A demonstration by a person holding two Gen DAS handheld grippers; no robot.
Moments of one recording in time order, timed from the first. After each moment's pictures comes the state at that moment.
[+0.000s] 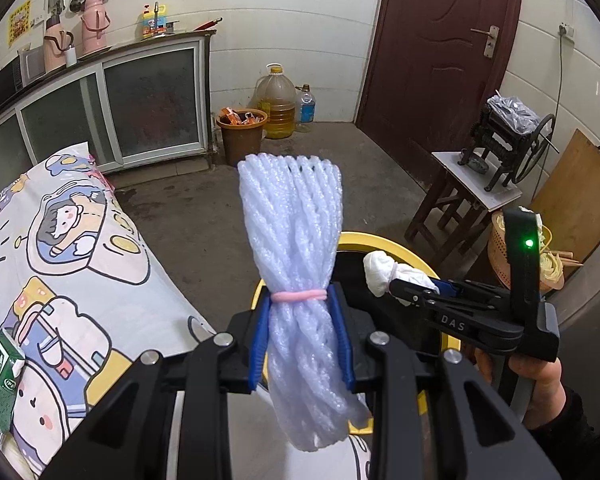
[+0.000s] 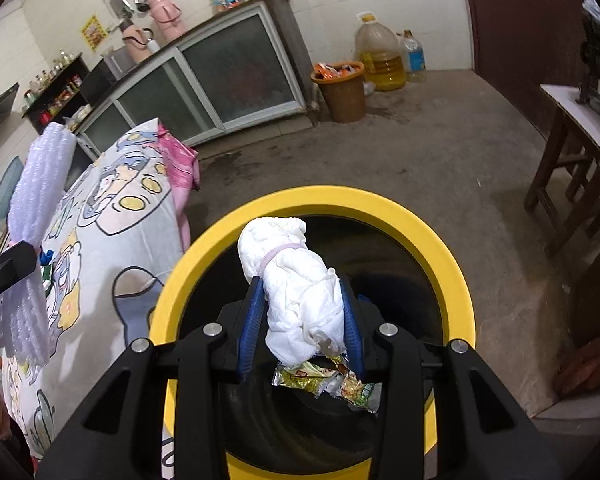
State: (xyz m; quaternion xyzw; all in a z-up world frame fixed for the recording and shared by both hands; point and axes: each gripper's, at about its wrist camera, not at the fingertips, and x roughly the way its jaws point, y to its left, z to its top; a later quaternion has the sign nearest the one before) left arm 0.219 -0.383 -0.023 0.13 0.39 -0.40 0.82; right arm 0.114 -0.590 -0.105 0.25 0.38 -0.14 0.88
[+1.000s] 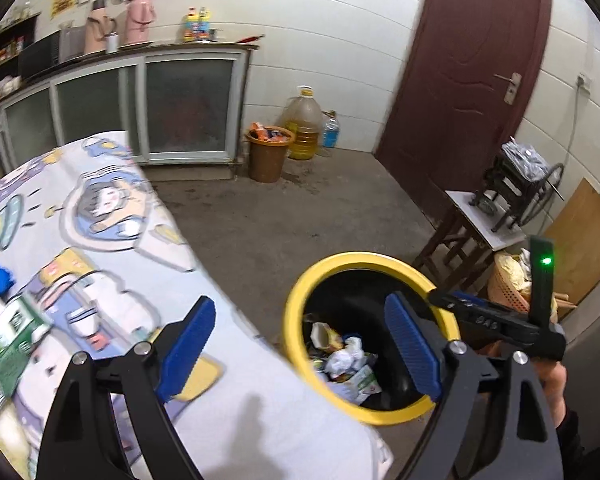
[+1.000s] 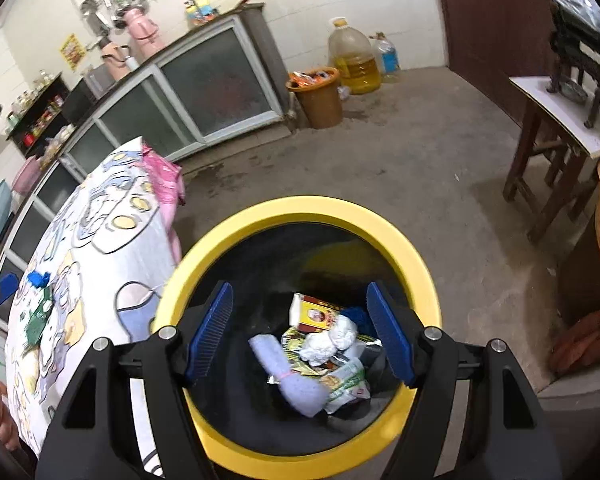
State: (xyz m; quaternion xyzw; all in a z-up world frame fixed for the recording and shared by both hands) left arm 0.229 -0.307 -0.003 0.05 0.38 -0.37 0.85; right arm 0.093 -0.589 -0.078 0.26 0.37 -0.17 0.88
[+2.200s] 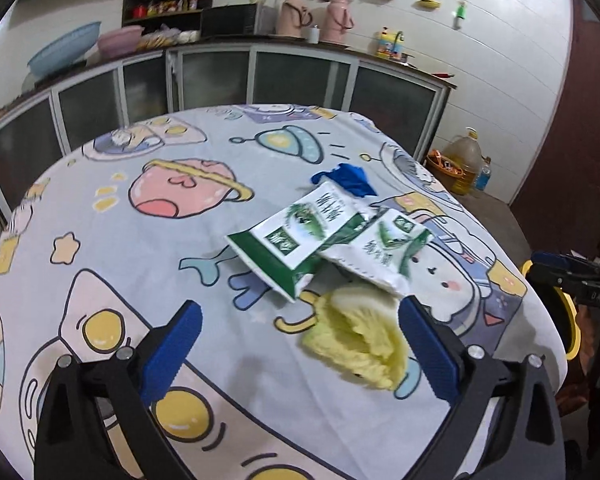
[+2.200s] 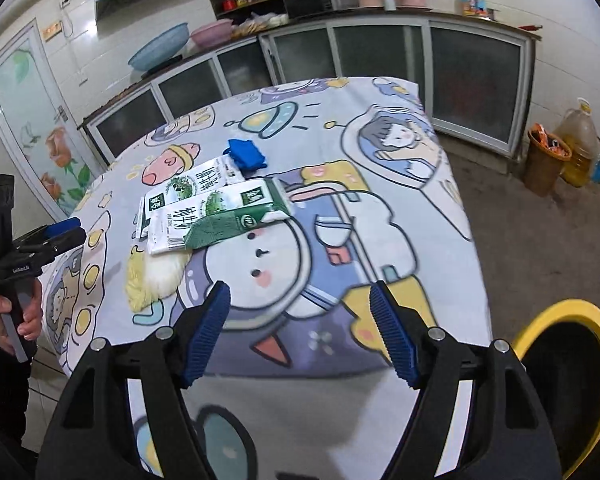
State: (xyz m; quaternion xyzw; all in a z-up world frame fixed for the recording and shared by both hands) left arm 0.259 0.074 -0.022 -0.01 0.38 -0.13 0.91; right arm 0.231 -0.280 -0.020 0.05 0.40 0.16 0.90
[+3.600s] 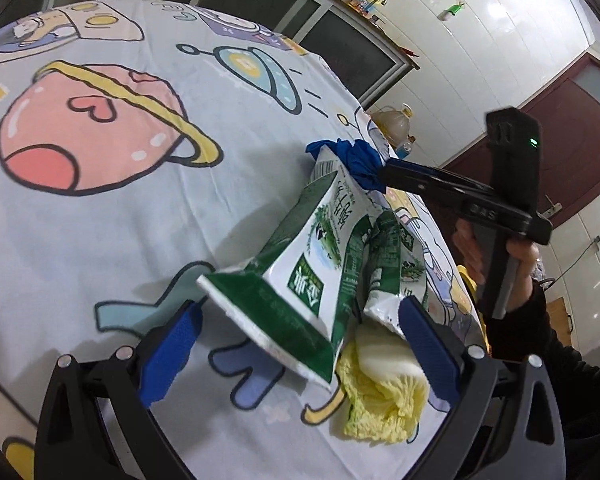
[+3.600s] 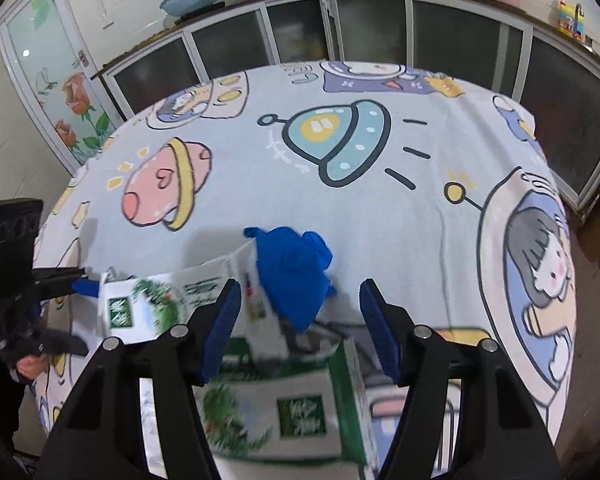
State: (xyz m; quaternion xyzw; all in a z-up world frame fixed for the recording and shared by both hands) left arm 0.402 0.111 -0.094 -0.16 0.50 -0.32 0.79; right arm 0.452 -0.154 -0.045 -0.02 0.46 0.24 0.86
